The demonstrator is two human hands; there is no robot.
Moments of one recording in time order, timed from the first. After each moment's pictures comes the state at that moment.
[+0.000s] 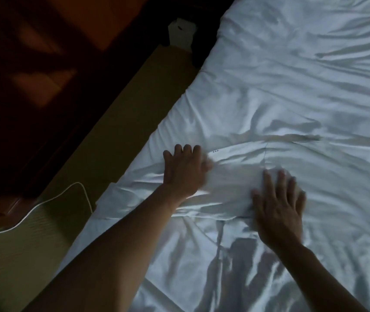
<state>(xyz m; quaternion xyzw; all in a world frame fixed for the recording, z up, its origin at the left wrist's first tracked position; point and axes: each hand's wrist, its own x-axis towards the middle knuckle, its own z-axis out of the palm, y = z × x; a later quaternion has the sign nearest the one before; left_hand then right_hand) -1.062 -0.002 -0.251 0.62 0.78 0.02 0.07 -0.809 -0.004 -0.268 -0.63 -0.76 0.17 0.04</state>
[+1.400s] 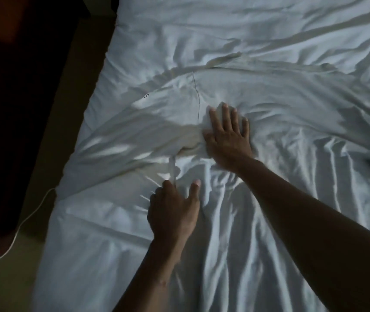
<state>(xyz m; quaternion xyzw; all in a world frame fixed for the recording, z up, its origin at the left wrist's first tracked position) -0.910 -0.168 -0.221 0.43 0.86 0.03 0.27 -0.778 -0.014 -0.283 -0.62 -0.75 0.23 0.01</state>
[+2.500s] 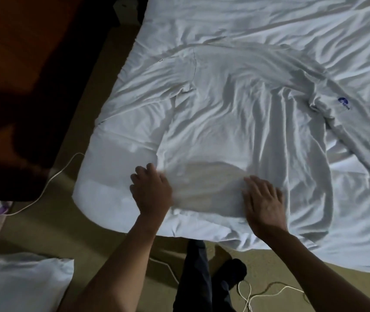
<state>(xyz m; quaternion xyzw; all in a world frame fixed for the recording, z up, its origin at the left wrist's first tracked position) -0.911 -0.399 -0.204 0.50 0.86 0.09 0.02 -0.624 -0.402 -0.212 -0.65 -0.73 0.19 0.08</state>
